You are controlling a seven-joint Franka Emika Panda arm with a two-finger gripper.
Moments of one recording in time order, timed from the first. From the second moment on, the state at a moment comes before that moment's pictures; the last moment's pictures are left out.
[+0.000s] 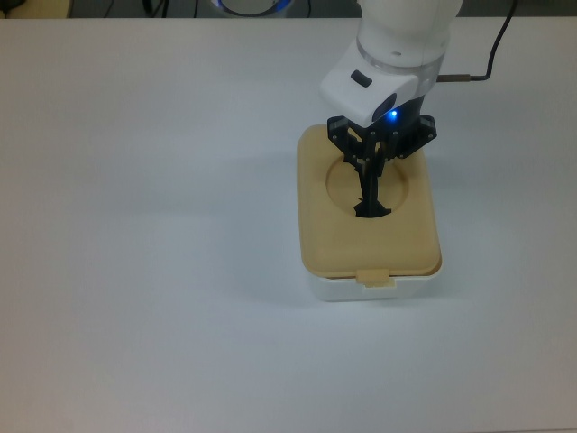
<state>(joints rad) 0.32 0.41 0.00 -1.31 -0.01 1.84 0.29</state>
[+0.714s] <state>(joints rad) 0.33 0.41 0.00 -1.29 -0.01 1.78 0.31</state>
